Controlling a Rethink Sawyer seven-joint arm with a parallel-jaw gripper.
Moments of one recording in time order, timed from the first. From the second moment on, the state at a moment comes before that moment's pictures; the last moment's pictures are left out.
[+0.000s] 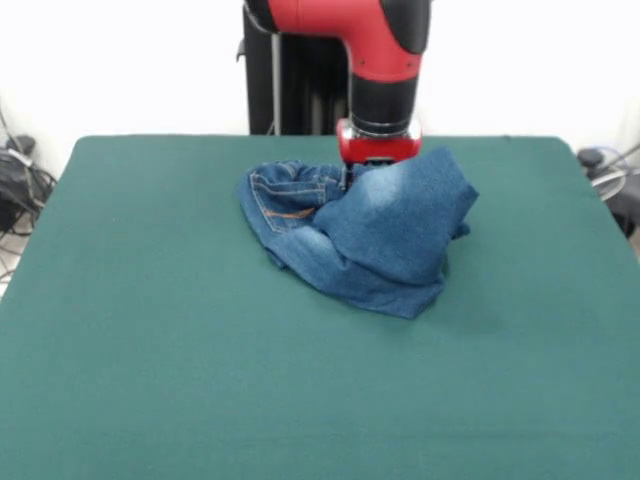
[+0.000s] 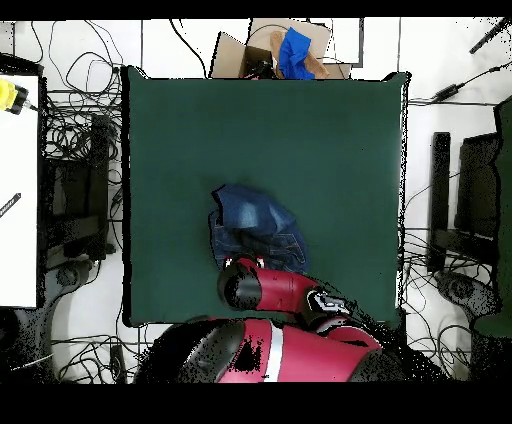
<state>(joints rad) -0.28 -0.45 0.02 2.06 -0.17 -0.06 1.57</state>
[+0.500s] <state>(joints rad) -0.25 -0.46 0.00 2.06 -0.18 -0.06 1.57</state>
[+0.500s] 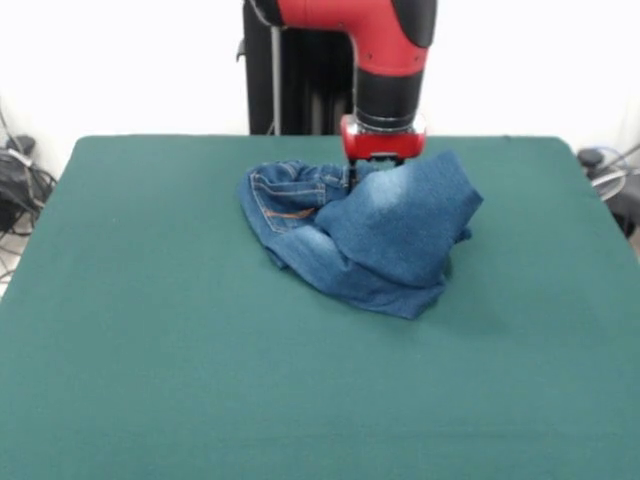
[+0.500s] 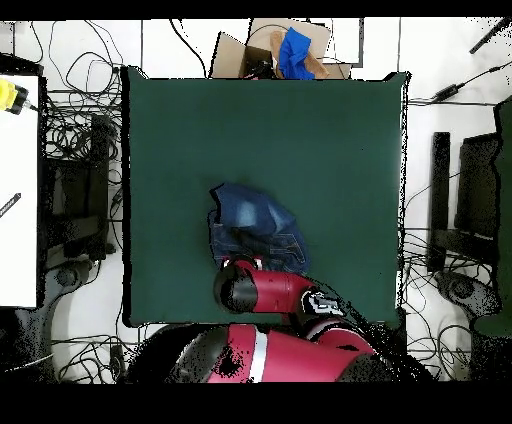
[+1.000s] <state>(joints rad) -0.21 -0.48 -0.01 2.08 -0.18 -0.06 1.57</state>
